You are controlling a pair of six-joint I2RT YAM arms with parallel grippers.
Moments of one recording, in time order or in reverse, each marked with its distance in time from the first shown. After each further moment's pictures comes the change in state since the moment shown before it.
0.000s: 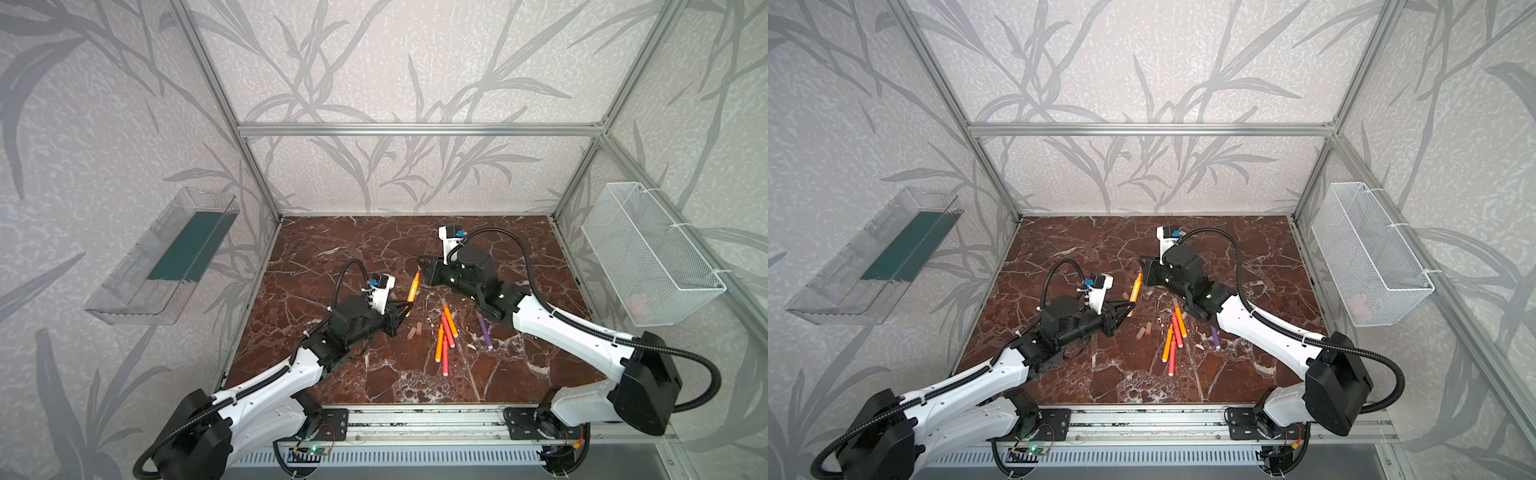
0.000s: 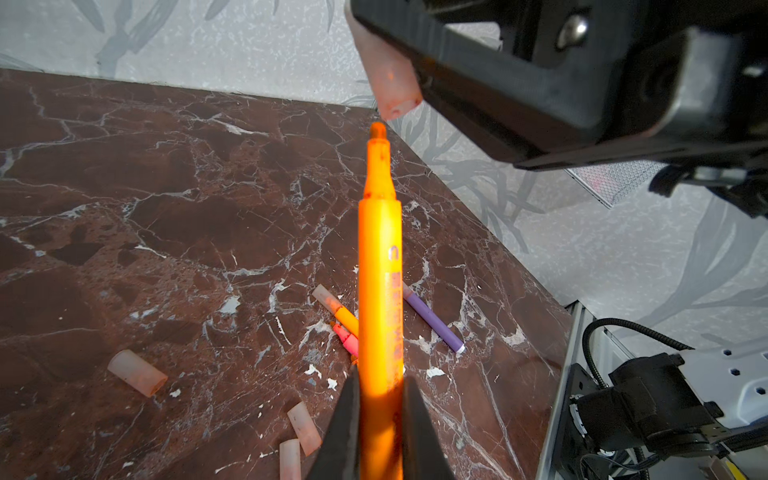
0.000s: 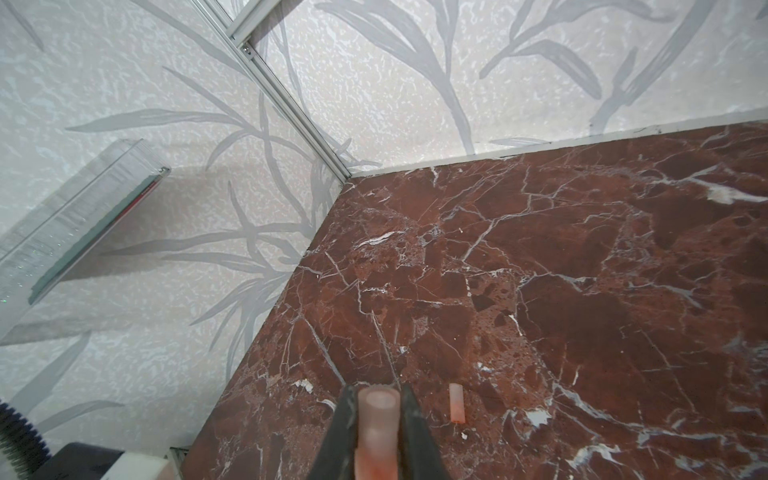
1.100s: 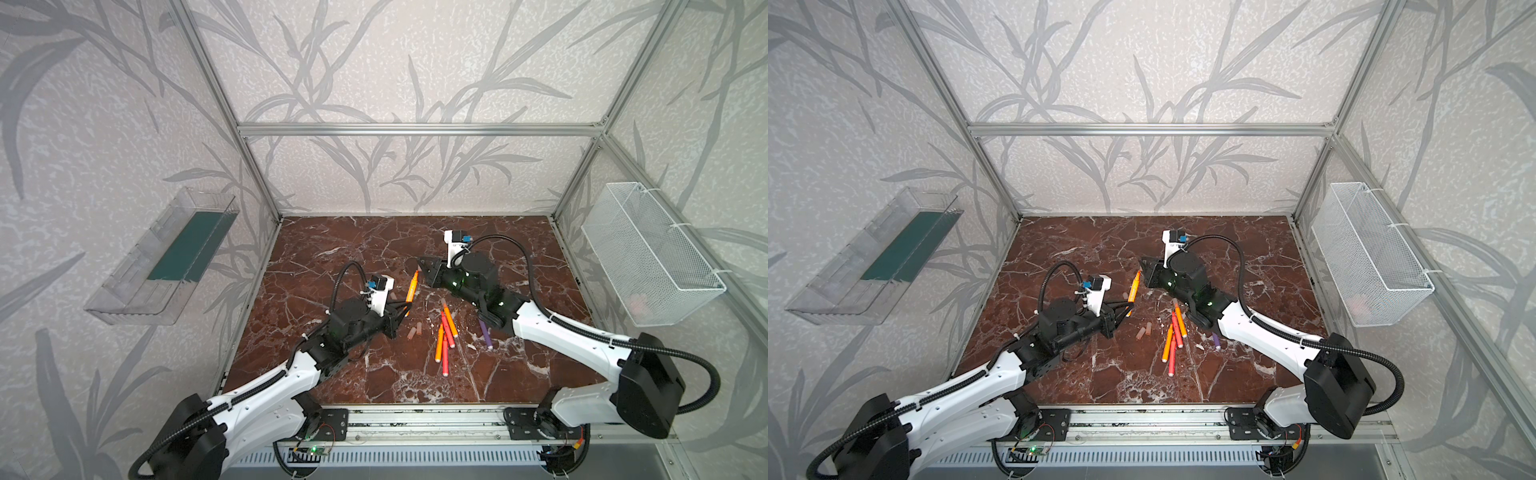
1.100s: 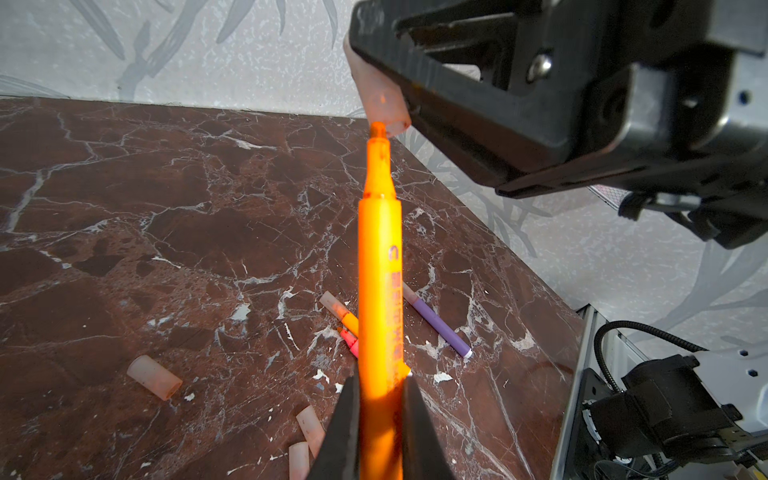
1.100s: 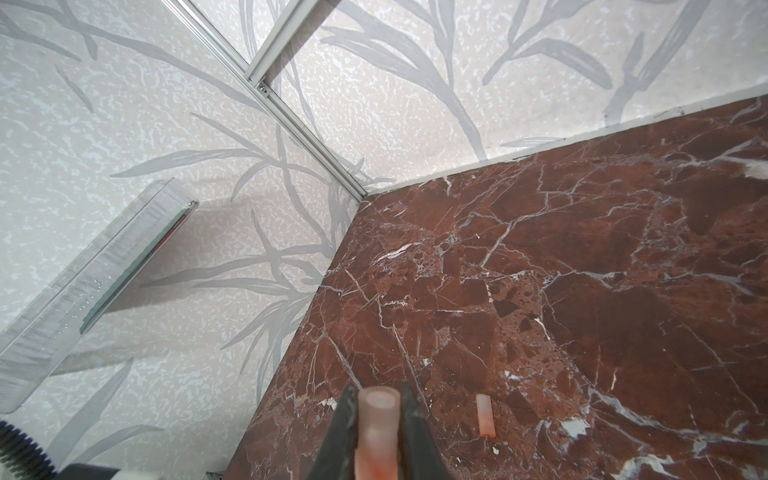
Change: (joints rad) left arm -0.021 -0.035 -0.015 -0.003 -0.056 0.022; right arm 0.008 -0.018 -0.099 0.148 0.000 0.092
